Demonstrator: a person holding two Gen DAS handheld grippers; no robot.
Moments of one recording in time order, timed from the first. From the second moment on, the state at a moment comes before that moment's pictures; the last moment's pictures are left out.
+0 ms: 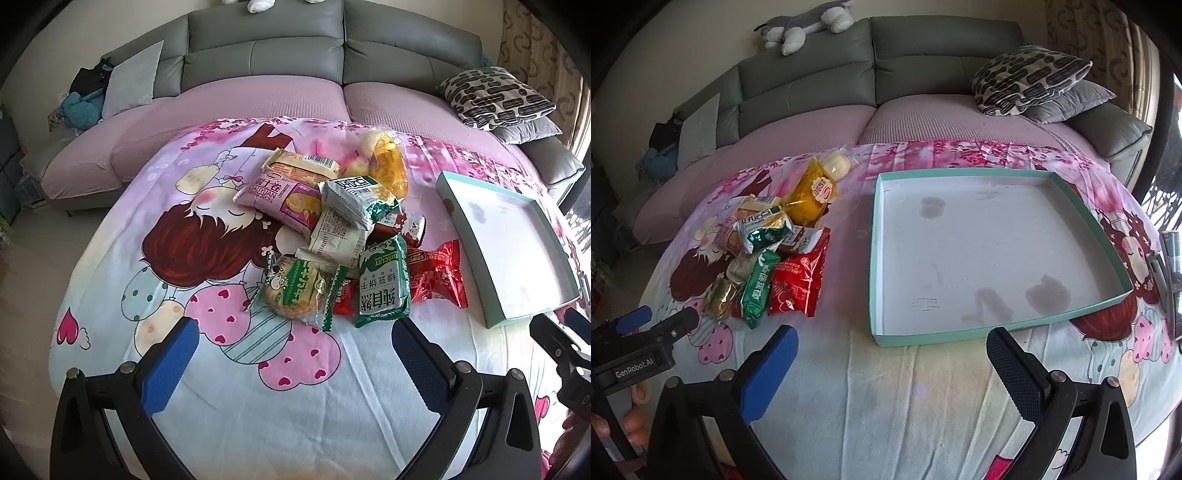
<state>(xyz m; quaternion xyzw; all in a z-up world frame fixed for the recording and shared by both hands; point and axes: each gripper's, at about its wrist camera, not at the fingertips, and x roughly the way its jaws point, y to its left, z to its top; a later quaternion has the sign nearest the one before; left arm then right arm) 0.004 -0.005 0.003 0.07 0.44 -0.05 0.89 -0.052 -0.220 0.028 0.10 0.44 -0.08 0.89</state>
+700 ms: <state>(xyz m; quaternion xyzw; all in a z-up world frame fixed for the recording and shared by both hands) 0.019 0.087 -0.019 -0.01 0.44 -0.02 0.90 -0.001 -0.161 0.017 0.06 0.46 -0.01 0.89</state>
